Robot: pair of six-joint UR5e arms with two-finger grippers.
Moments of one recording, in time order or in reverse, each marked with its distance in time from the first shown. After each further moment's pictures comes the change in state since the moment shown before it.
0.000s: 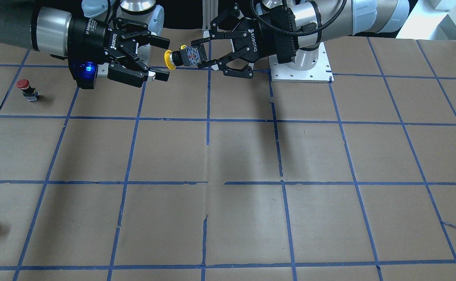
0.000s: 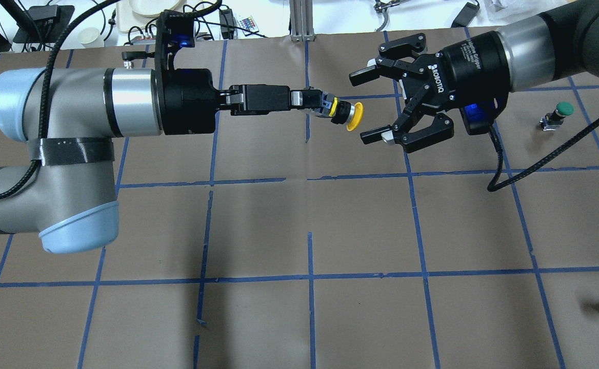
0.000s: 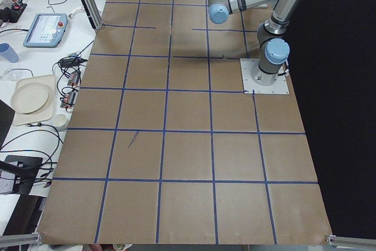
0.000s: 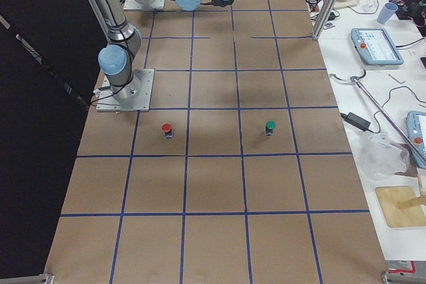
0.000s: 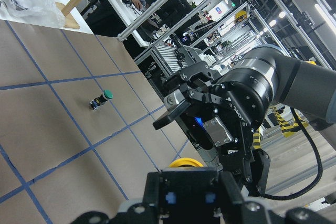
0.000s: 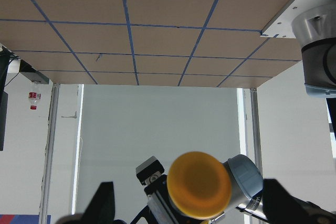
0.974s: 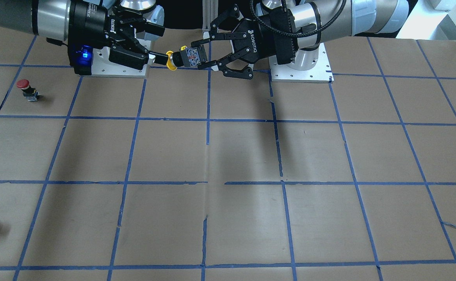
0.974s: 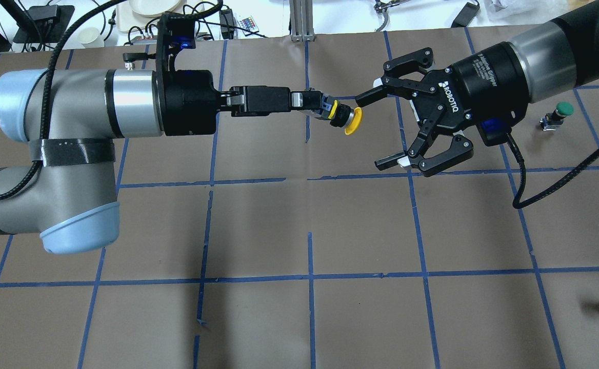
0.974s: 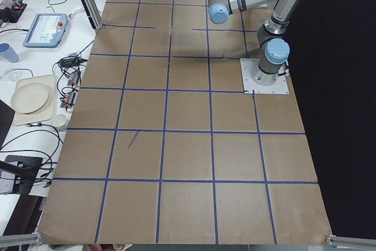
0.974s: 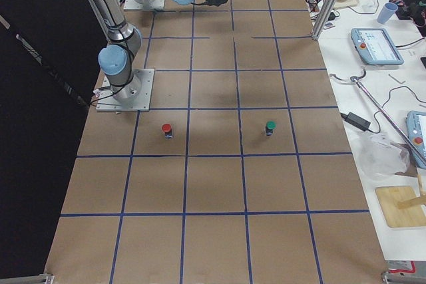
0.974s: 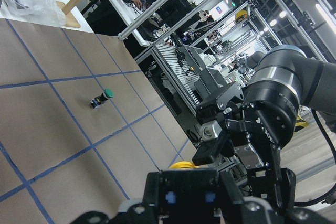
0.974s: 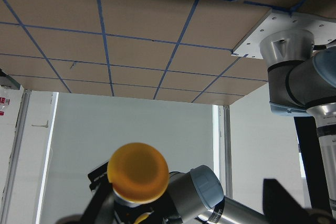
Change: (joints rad) left arm -0.001 -0.001 -0.003 0.000 0.001 0.003; right arm -0.013 -0.040 -0.015 0.099 -0.095 -0.111
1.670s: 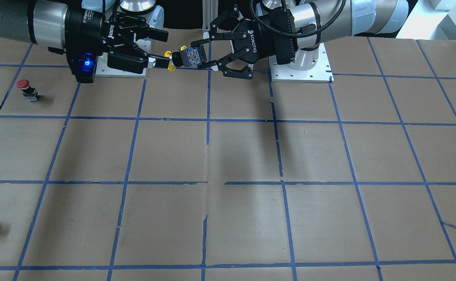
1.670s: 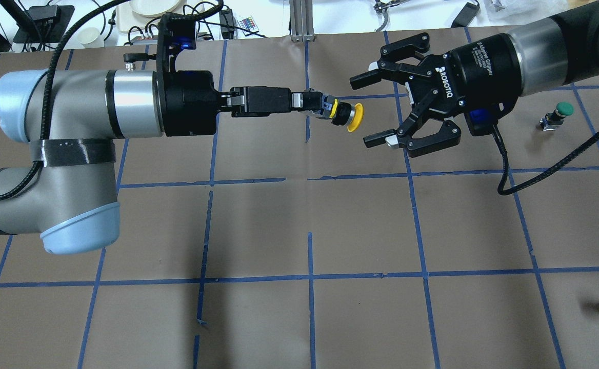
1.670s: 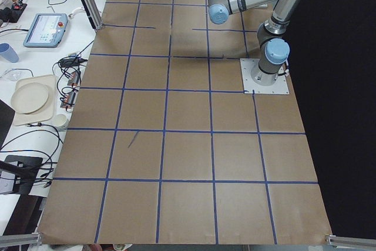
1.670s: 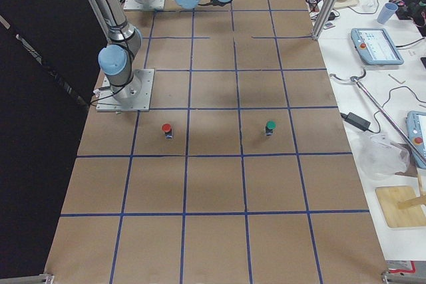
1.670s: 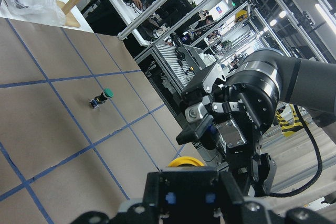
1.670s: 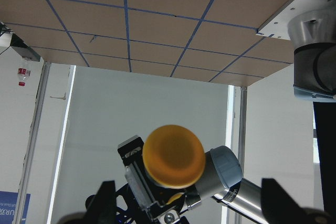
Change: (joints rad) left arm -0.001 0.000 -0.001 0.000 0.000 0.000; right arm -0.005 0.020 -0.010 0.050 0.080 -0.104
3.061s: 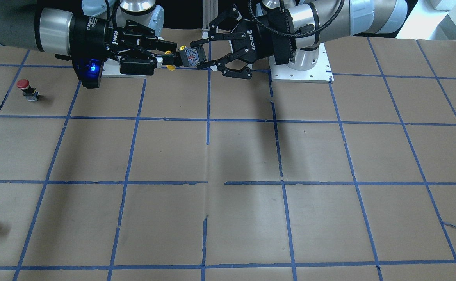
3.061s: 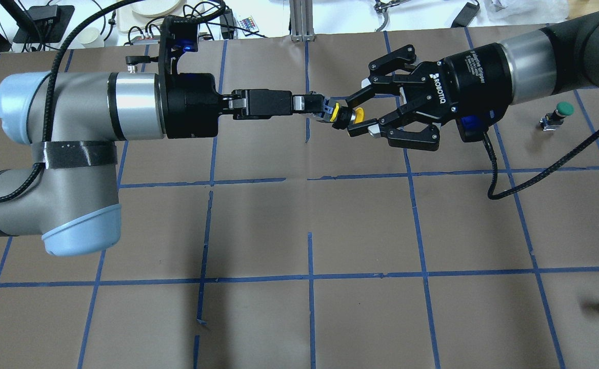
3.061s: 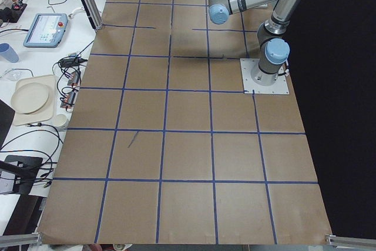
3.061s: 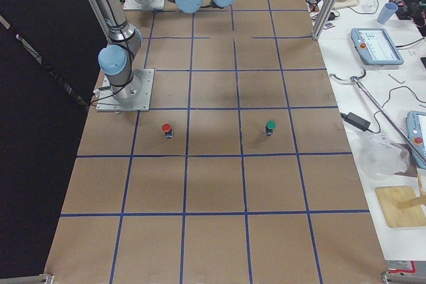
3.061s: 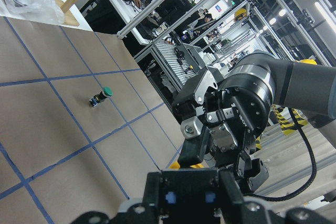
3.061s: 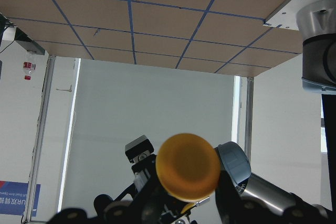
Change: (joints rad) left arm -0.004 0.001 -0.005 0.000 0.000 0.001; right arm 0.002 0.016 0.032 0.002 0.059 -0.023
